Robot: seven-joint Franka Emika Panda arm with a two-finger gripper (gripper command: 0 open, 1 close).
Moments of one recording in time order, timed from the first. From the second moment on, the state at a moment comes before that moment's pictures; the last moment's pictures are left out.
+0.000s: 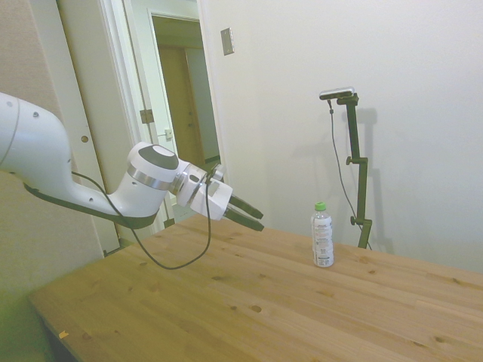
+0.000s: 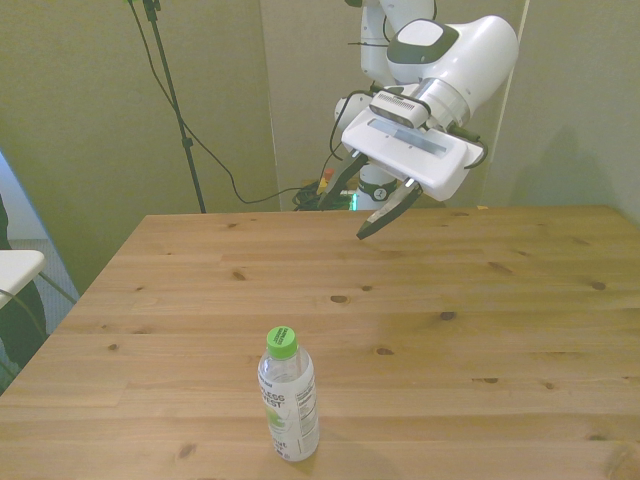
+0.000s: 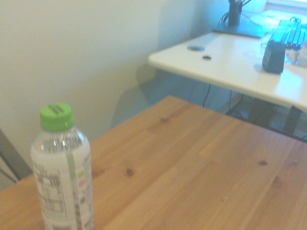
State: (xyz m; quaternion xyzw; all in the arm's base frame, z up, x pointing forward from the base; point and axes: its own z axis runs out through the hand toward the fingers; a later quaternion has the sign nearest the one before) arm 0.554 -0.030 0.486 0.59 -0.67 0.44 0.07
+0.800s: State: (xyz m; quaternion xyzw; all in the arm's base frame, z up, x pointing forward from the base) arm 0.460 0.018 0.498 0.83 -0.52 0.18 0.08
